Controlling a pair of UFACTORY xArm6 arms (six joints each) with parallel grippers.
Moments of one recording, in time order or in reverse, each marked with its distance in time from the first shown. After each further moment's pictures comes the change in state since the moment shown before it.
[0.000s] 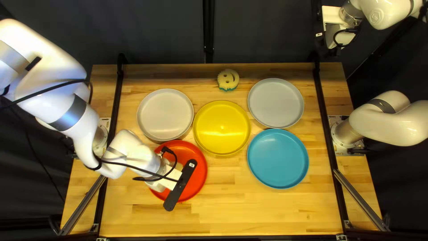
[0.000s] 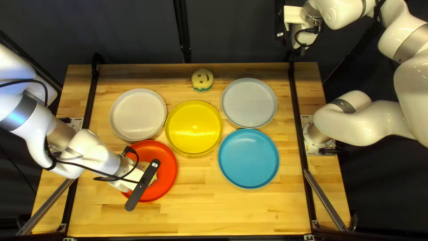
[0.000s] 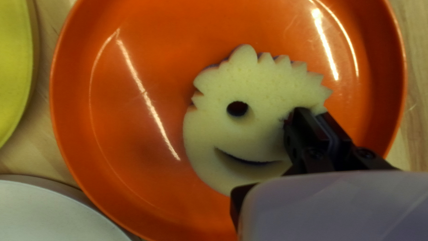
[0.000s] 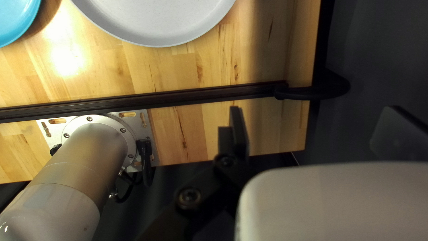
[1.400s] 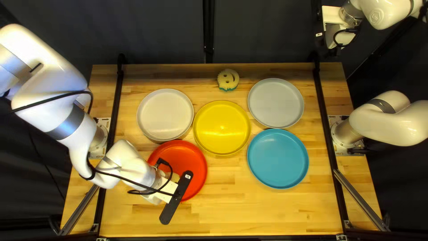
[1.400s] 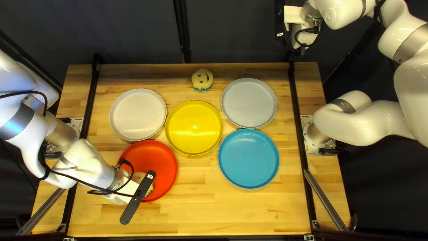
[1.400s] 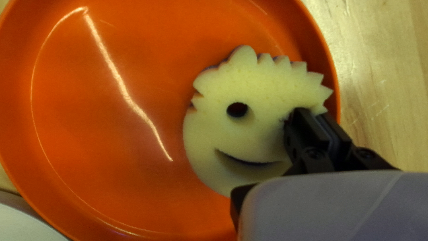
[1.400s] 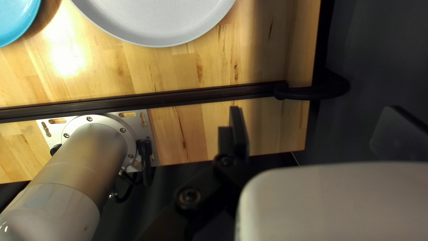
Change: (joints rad) left arm -0.020 0.037 -0.007 0.014 -0.049 -0.029; right arm 0.000 0.000 0.000 0.000 0.000 0.000
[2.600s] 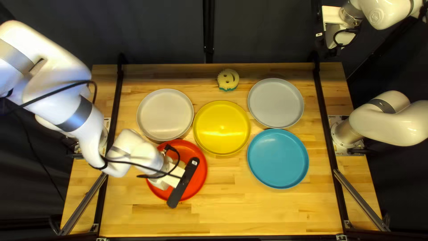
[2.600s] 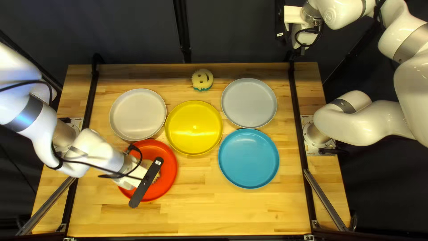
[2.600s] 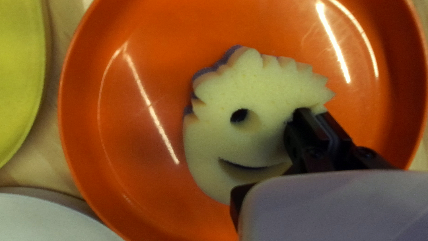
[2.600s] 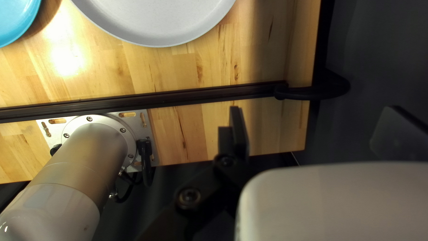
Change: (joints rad) left arm -0.019 0.103 -0.141 0.060 0.027 -0.019; right arm 0.000 0.000 0.000 0.000 0.000 0.000
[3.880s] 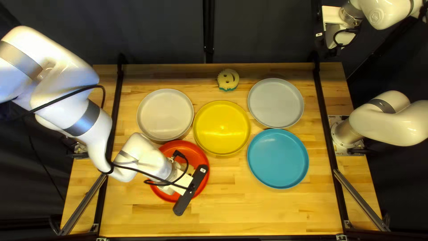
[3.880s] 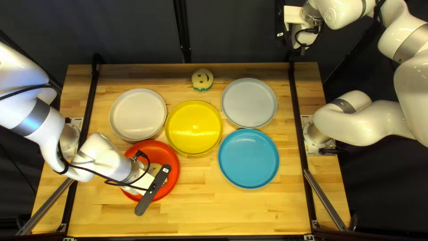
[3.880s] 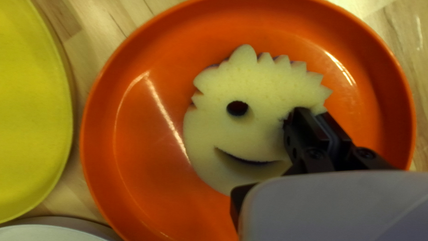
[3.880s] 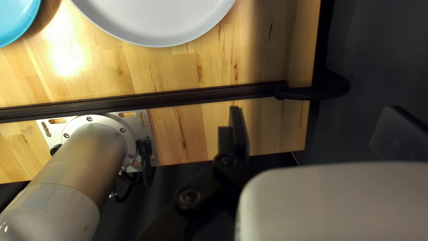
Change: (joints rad) left arm 0.028 -0.034 0.049 0.021 0.004 0.011; right arm 0.000 0.000 0.000 0.000 0.000 0.000
